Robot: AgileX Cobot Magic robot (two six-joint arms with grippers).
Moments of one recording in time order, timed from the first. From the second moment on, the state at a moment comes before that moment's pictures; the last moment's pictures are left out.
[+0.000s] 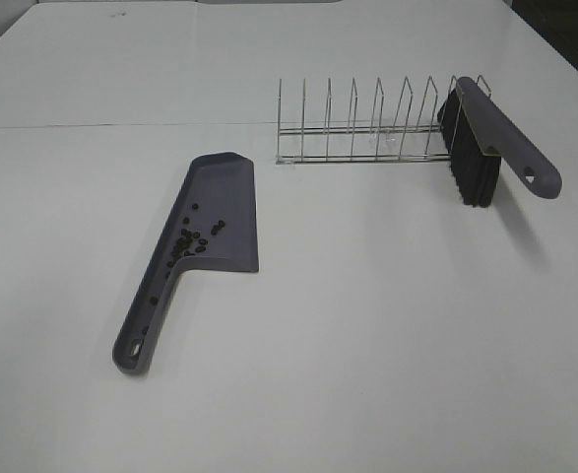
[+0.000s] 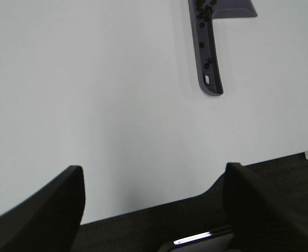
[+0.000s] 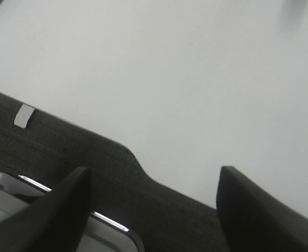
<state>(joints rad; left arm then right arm) -0.42 0.49 -0.71 0.04 1.22 -0.26 0.55 0.36 -0.55 -0.04 1.18 0.19</state>
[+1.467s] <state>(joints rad) -0.42 0.00 -0.50 -0.12 1.07 0.13 0.55 0.28 -0.51 0.04 1.06 -0.04</state>
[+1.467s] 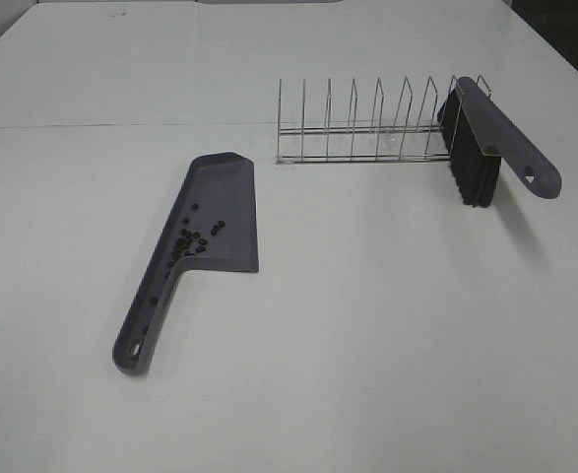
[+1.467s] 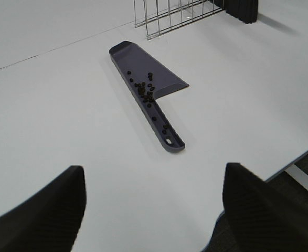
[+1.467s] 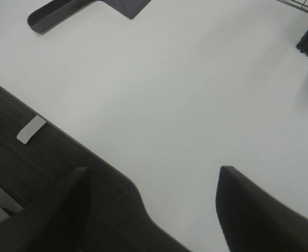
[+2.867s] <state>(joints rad) -0.04 0.00 -0.50 -0.12 1.07 0.13 0.05 0.03 -0.51 0.04 1.06 -0.04</state>
